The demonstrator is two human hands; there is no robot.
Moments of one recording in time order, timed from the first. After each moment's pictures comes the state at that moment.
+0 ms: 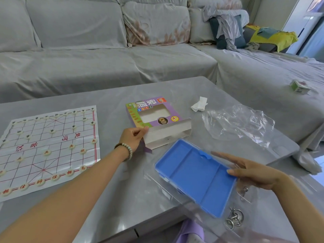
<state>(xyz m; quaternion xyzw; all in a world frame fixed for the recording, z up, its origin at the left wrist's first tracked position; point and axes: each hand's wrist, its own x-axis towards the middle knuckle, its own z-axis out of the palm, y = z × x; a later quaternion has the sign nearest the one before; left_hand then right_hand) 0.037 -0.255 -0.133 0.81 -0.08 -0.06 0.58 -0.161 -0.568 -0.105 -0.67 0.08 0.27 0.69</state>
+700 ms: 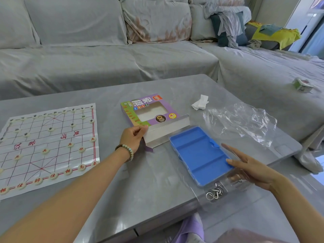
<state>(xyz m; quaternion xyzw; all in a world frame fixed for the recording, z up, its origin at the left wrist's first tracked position) 0.038 -0.258 -0.143 0.79 -0.07 -0.03 0.61 -0.153 -0.572 -0.126 -0.65 0.18 0.12 0.72</state>
